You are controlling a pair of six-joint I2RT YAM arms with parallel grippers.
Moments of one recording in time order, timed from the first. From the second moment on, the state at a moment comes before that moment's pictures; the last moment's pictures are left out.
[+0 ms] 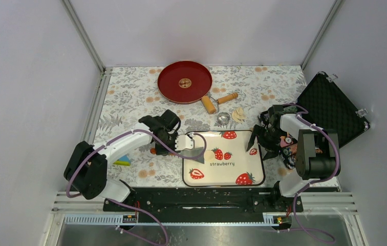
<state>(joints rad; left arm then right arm) -0.66 1.43 0.95 -0.89 0.16 0.88 0.01 1.61 0.86 -0.82 -0.25 0.42</state>
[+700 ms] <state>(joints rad) -0.67 1.47 0.99 -0.90 0.15 0.85 0.01 1.60 0.85 -0.82 -0.28 0.42</state>
